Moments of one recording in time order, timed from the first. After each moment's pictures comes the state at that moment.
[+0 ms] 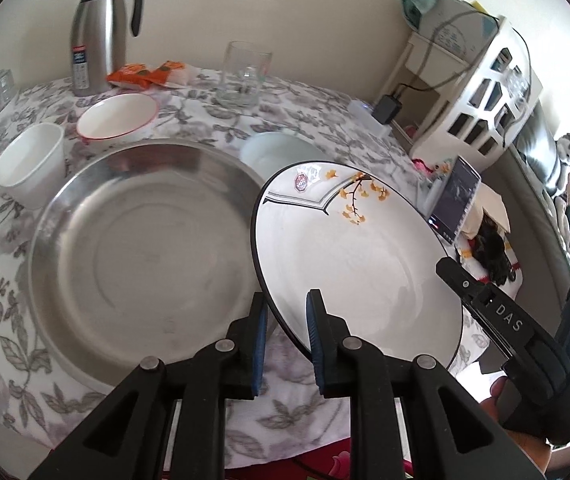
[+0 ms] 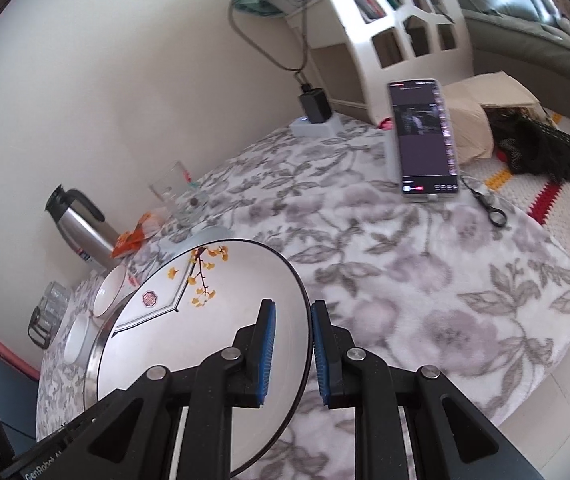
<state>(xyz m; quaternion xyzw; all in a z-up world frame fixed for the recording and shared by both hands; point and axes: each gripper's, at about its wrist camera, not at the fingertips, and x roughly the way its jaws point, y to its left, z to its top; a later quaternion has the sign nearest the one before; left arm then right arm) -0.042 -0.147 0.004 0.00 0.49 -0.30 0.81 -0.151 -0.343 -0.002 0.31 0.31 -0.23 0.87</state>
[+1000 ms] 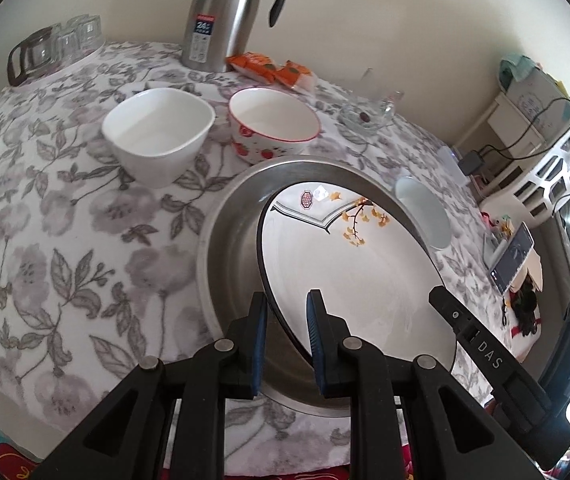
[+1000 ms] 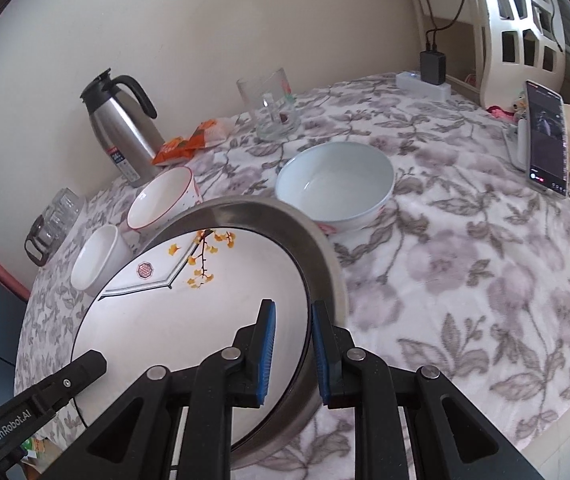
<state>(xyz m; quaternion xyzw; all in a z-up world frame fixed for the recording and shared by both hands) 0.029 -0.018 -0.007 -0.07 0.52 -0.21 0.82 -0.050 -0.223 -0.021 0.23 0.41 -0.16 0.87</state>
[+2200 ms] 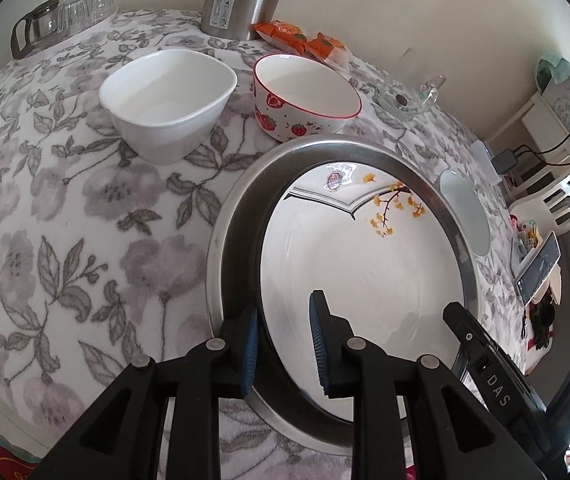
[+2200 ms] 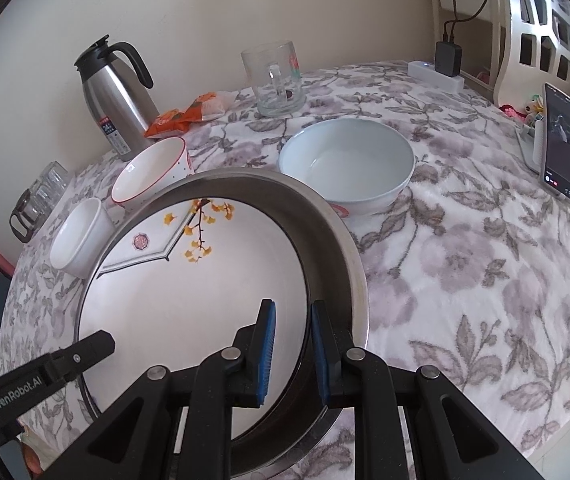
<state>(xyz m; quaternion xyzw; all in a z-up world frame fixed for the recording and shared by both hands) 0.057 -0.025 -0.041 -0.07 0.56 -0.18 0.80 -0.034 -0.218 -0.040 0.21 0.44 -0.16 0.86</state>
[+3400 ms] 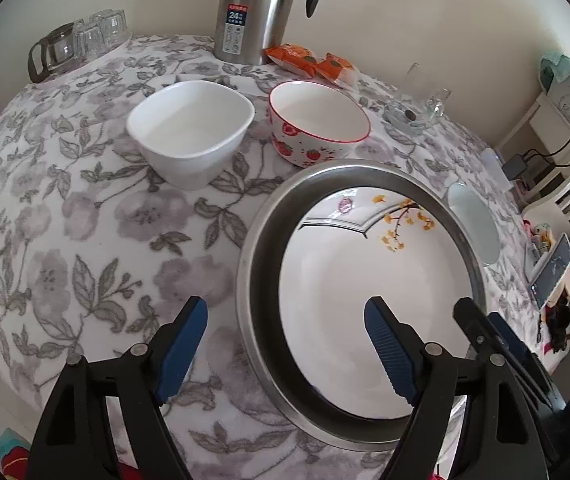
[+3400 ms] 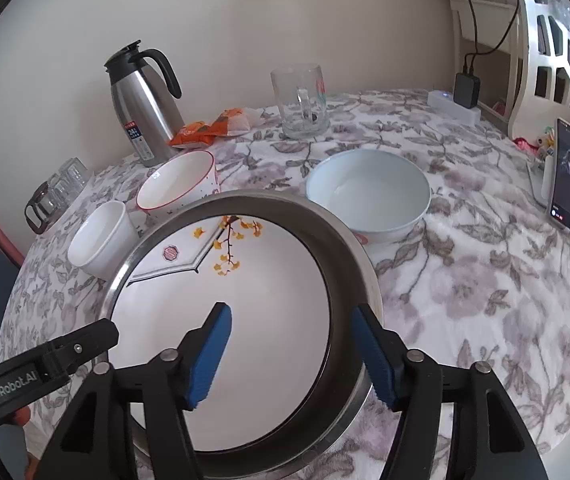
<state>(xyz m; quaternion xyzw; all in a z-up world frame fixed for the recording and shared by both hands) 0.047 -0.019 -0.022 -0.04 0.53 -0.14 0.83 -0.034 -0.207 -0.023 0.17 0.41 -0.14 0.89</state>
